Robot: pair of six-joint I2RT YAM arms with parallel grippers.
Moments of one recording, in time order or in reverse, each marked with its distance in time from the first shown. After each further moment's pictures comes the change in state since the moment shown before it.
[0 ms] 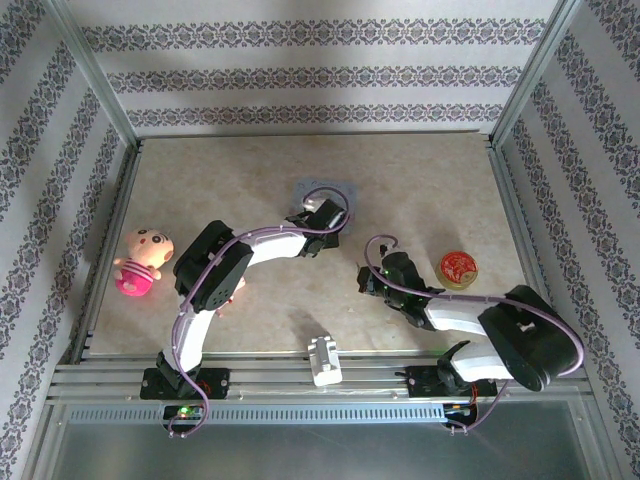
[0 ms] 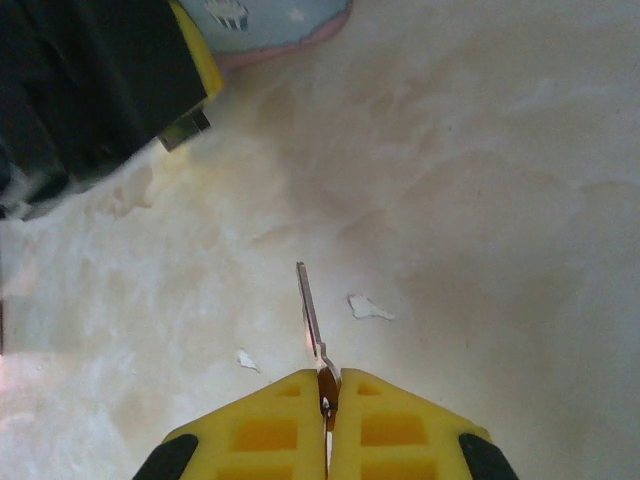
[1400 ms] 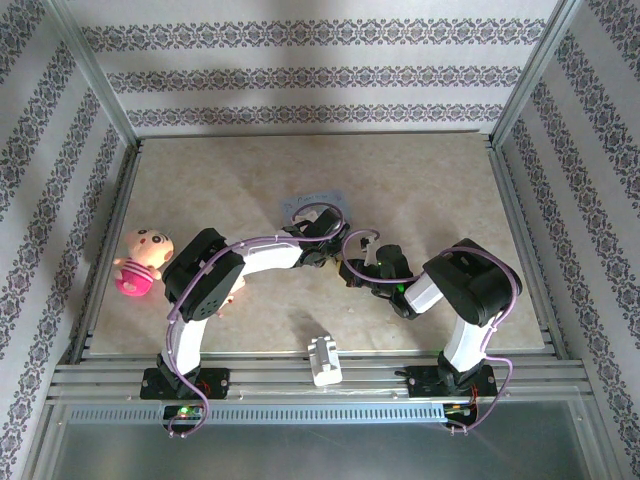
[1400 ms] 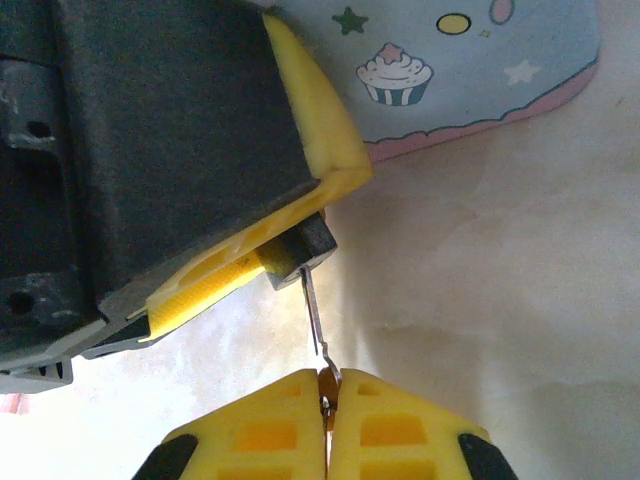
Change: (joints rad) left arm -0.050 -0.097 -0.119 0.053 0.101 -0.423; right arm -0.048 0.423 0.079 0.511 -0.269 -0.117
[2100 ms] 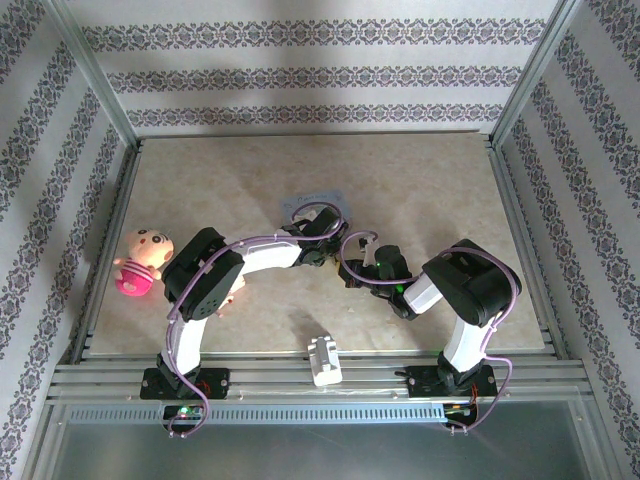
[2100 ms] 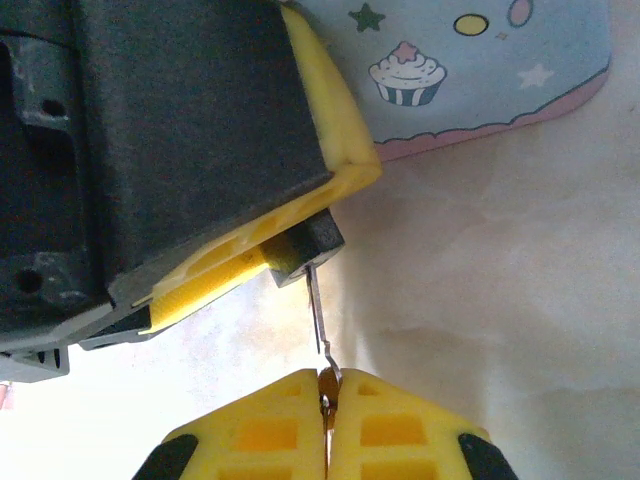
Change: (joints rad) left arm 0.012 0.000 -0.001 0.002 0.026 0.000; right arm 0.011 0.000 0.002 -0.002 0.019 -0.027
